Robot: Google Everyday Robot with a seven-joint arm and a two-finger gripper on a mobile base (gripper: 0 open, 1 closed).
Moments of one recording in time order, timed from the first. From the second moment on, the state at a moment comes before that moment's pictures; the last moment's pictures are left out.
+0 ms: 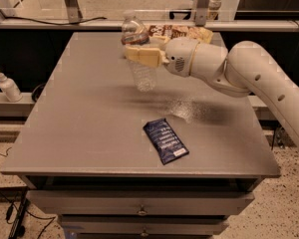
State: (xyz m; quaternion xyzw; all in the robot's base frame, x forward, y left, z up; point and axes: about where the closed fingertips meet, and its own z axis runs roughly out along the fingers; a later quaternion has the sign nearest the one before) arm 0.632 0.016 0.958 -0.34 0.60 0.41 0.59
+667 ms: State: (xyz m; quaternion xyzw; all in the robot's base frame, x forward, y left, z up) arm 0.620 0.011 0.940 -0.34 0.59 0.44 0.59
